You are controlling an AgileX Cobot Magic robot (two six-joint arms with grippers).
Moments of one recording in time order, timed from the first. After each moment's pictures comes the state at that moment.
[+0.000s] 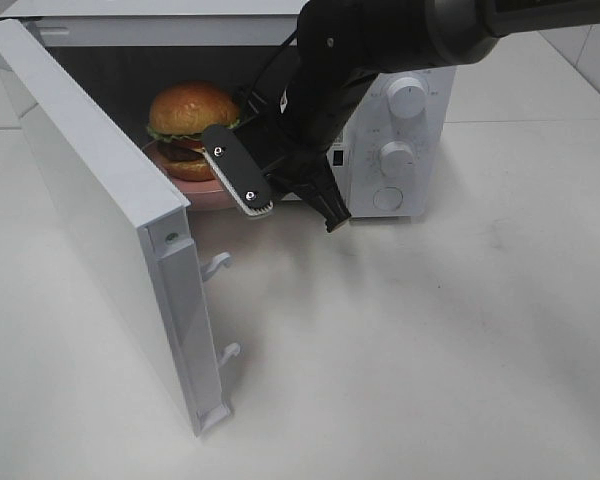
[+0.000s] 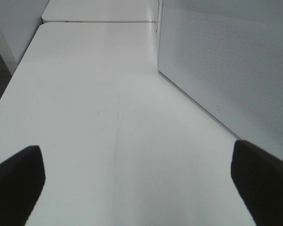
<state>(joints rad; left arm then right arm) -0.03 0.00 -0.50 -0.01 1.04 0.00 0.63 2.09 -1.56 0.01 0.55 -1.55</state>
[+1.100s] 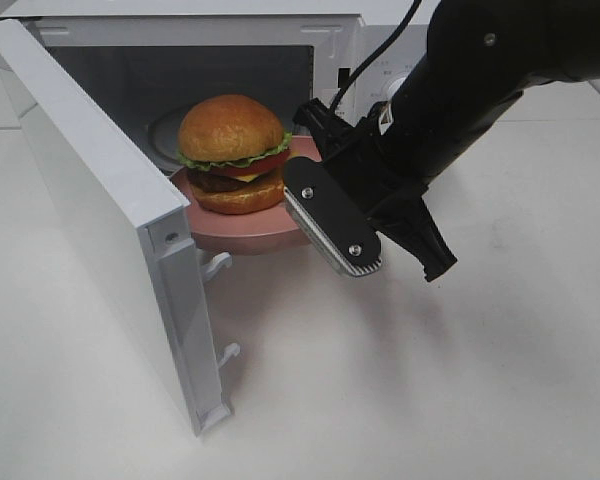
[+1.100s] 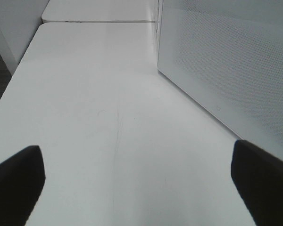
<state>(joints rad) -0.03 0.00 -0.50 -0.01 1.04 0.00 0.63 1.70 -1.09 0.07 0.48 -1.65</state>
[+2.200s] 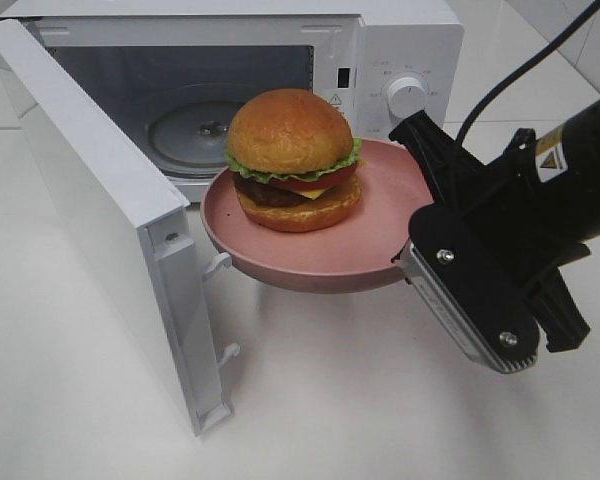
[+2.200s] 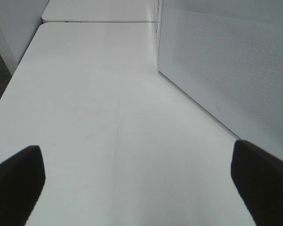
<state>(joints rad) -0.03 0.00 -0.50 -0.01 1.04 0.00 0.63 1.29 -0.73 0.07 0.43 -1.62</state>
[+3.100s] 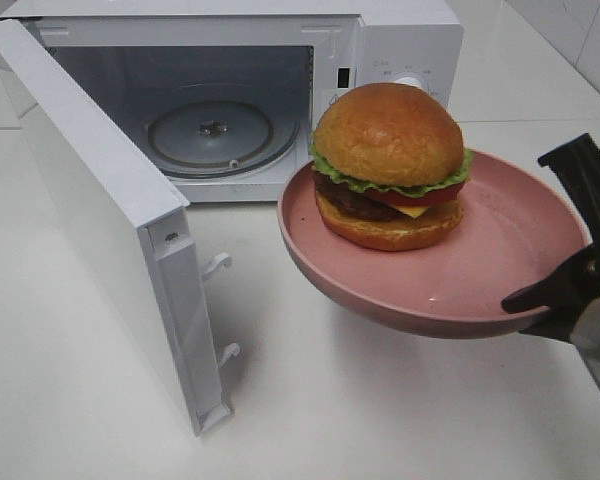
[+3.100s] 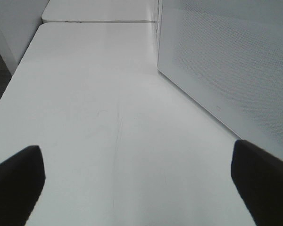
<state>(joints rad) -0.03 0.00 -0.50 -0.01 1.04 0.00 0.63 0.88 -0.54 -0.01 0.57 -1.46</state>
